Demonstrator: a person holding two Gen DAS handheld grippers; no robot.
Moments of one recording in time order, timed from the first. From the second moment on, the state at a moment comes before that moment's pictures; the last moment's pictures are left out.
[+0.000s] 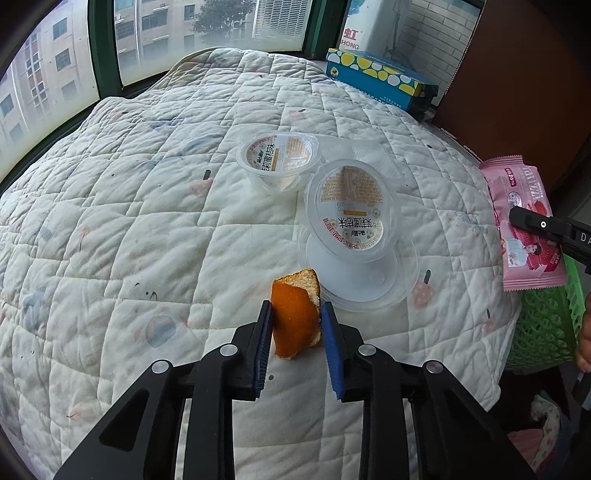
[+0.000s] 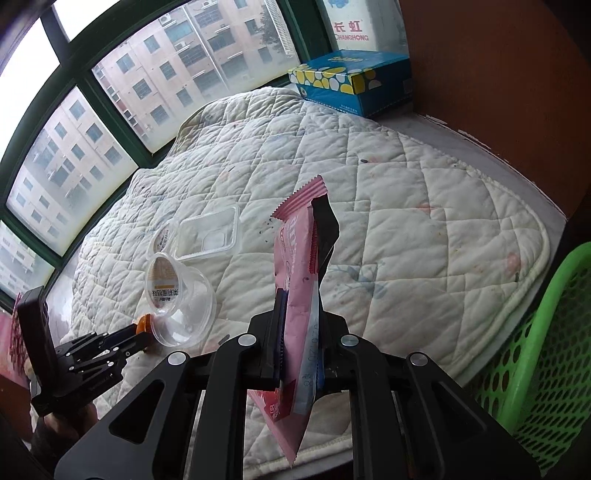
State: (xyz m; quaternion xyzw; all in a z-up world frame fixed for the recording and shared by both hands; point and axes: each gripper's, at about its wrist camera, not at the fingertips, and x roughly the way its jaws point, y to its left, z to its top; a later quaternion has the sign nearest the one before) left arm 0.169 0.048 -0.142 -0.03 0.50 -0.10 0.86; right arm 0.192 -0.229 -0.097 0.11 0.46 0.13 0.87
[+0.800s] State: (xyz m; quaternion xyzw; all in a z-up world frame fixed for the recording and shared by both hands) left arm 0.123 -0.068 -0.031 -0.02 0.41 -0.24 0.88; right arm 0.093 -0.347 -0.052 0.12 0.40 0.01 0.91
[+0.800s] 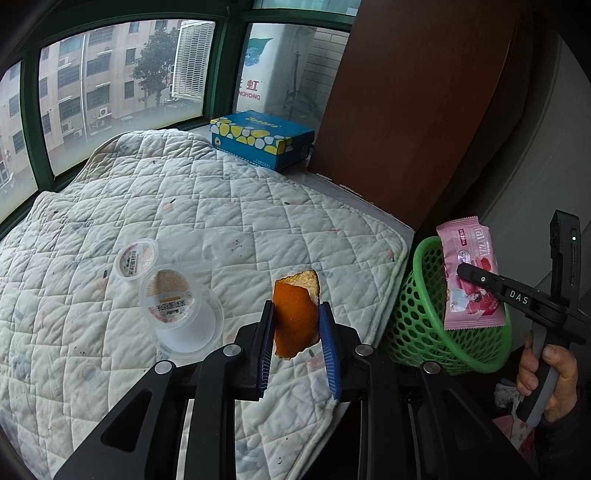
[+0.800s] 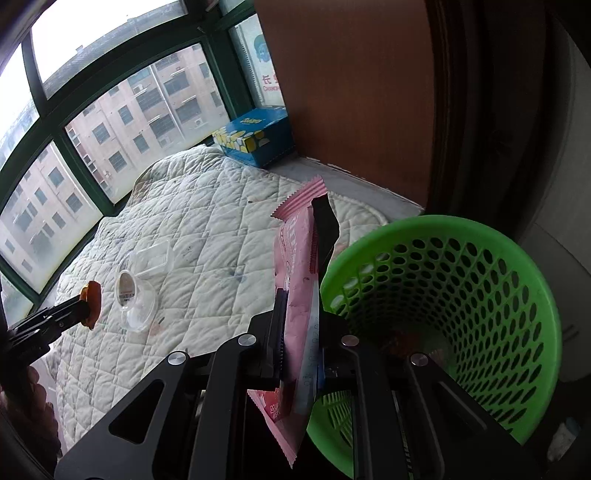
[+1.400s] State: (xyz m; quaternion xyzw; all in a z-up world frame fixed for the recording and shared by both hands) left arm 0.122 -0.198 -0.001 0.03 0.39 -0.34 0.85; right arm 0.040 -0.438 -0.052 0.15 0.39 -0.09 0.91
